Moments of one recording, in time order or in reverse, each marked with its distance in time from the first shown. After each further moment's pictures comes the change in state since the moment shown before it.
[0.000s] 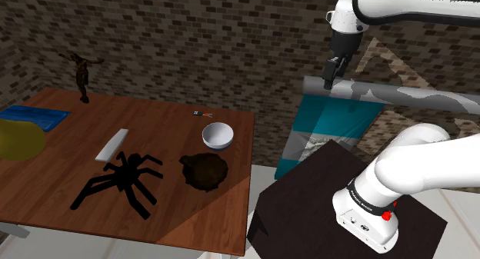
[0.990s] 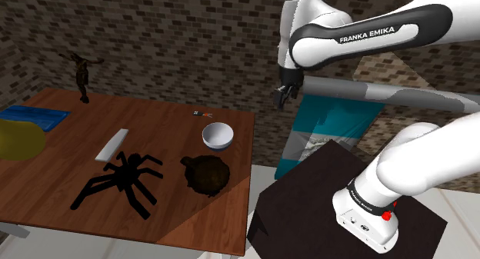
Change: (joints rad) arm 0.053 0.336 0.144 -0.050 0.076 0.389 0.195
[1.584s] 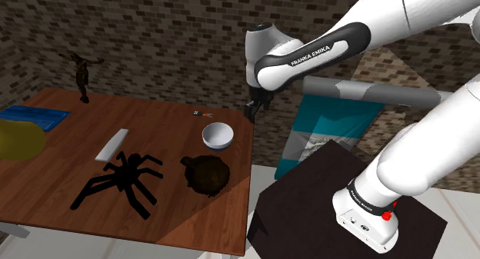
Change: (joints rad) arm 0.013 0.349 0.088 0.118 -0.045 0.233 0.155
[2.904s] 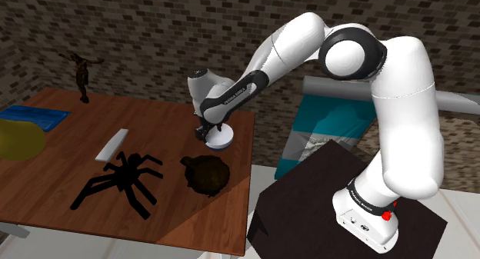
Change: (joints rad) arm 0.172 0.773 -0.016 0.614 -0.237 0.141 0.297
